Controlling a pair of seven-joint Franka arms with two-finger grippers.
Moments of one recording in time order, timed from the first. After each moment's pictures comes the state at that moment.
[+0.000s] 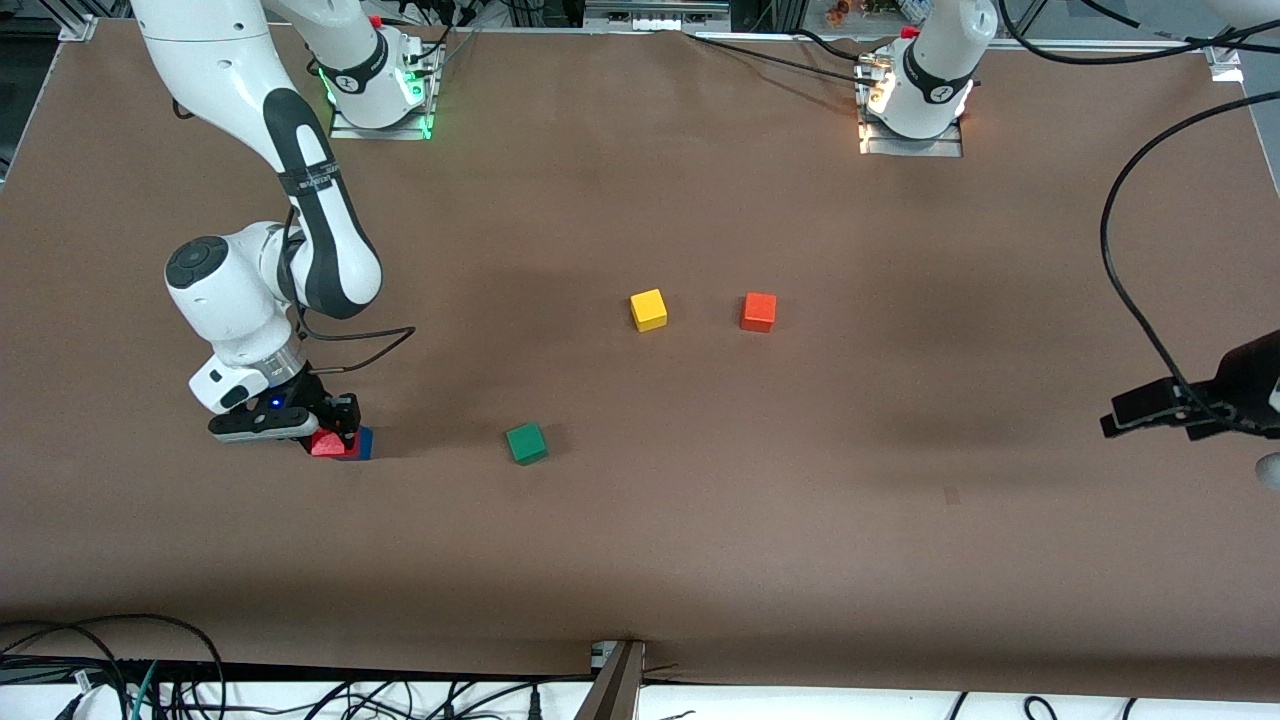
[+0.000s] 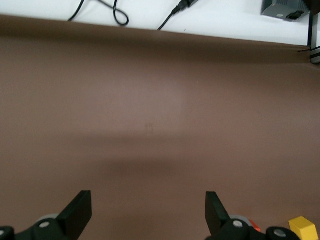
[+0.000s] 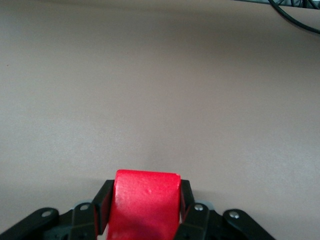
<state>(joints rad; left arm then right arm) -0.05 0.56 0.18 -0.91 -0.22 1.50 0.01 0.46 0.52 -0.34 -2.02 0.55 2.91 -0.43</state>
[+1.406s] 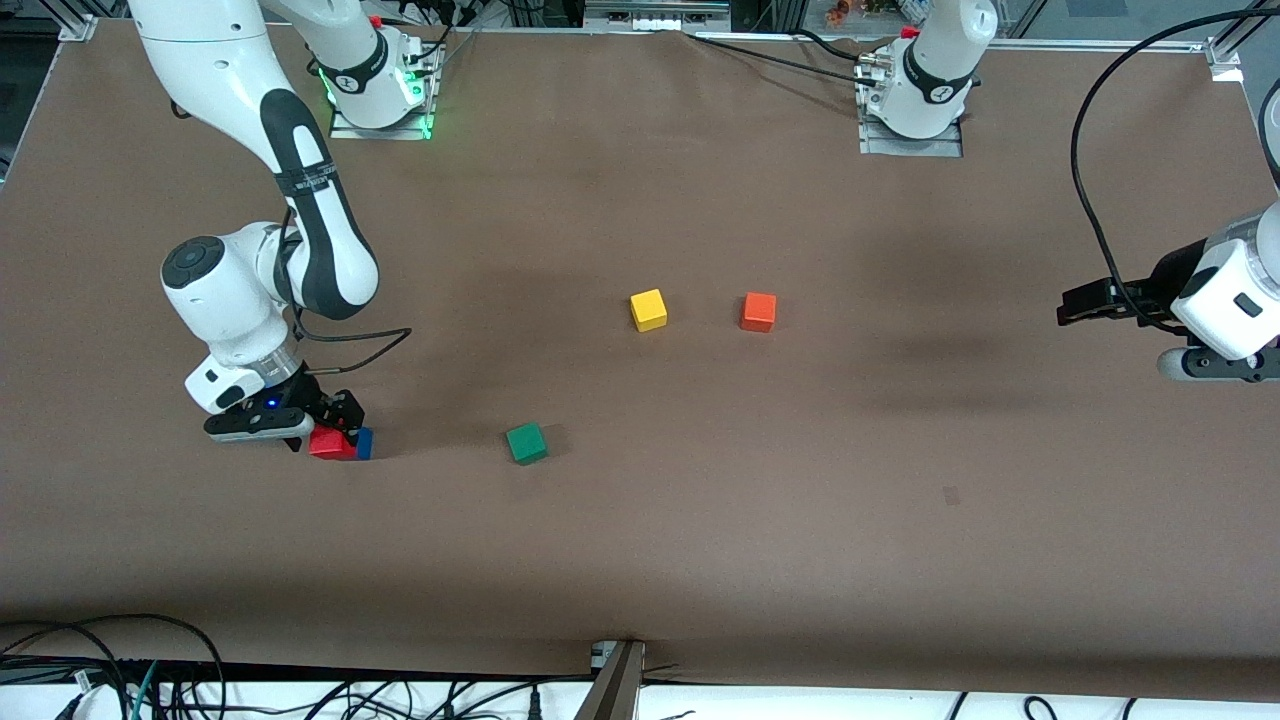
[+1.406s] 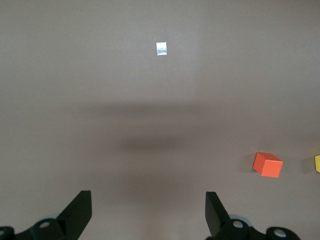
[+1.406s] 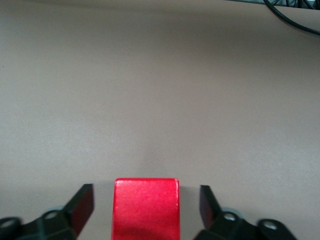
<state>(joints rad) -0.04 0.24 0.07 -1.45 -0.06 1.53 0.00 0.46 0.52 -0.34 -2.01 0.55 2.91 -0.43</state>
